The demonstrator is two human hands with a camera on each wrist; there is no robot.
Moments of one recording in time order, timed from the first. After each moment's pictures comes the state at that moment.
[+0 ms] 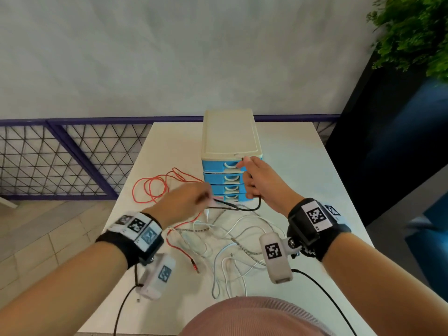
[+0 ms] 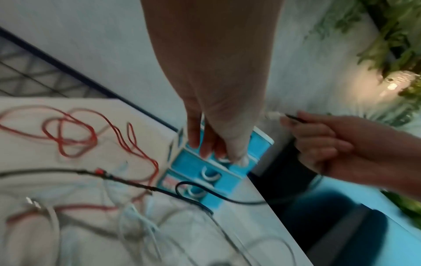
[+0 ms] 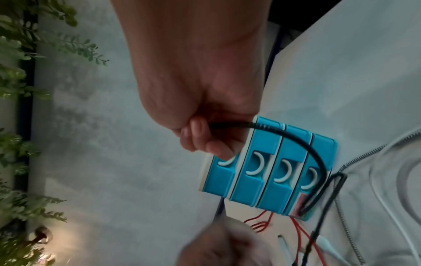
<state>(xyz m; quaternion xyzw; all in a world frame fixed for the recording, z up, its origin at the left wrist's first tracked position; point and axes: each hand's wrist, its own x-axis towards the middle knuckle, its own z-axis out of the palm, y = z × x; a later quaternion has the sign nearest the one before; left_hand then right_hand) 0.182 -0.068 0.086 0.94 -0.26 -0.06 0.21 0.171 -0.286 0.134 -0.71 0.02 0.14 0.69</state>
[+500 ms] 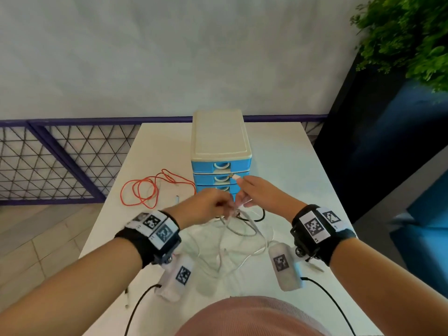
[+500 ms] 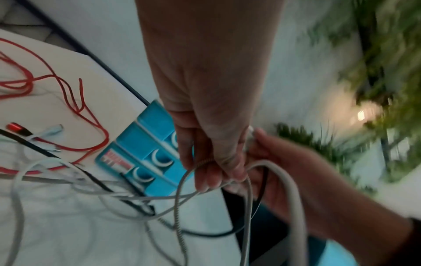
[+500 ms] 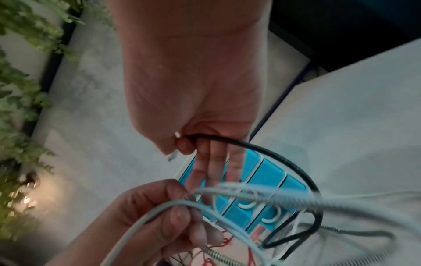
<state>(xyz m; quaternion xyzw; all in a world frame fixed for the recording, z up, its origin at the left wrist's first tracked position) 0.181 -0.129 0.086 0.87 -0.32 -0.18 0.32 0.166 -0.310 0.112 -0.84 -0.03 0.19 0.52</state>
